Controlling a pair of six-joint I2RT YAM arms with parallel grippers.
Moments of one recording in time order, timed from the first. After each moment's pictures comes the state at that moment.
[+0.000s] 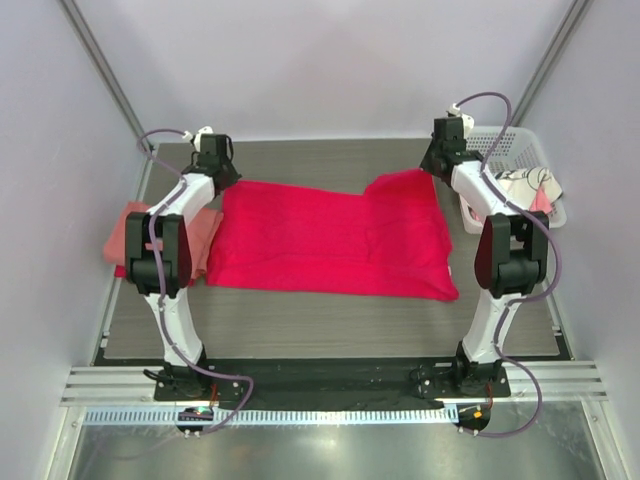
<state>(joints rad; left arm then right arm) -0.10 2.00 1.54 -0.25 -0.22 -0.51 0.10 1.95 1.62 -0.34 0.24 0.42</state>
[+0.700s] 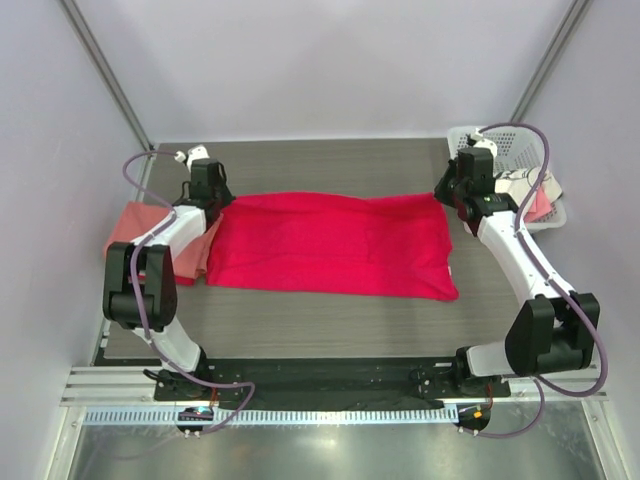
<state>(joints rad) -0.10 1.71 1.14 -0.03 -0.23 -0.44 0.10 1.39 1.17 -0.34 0.13 0.42</state>
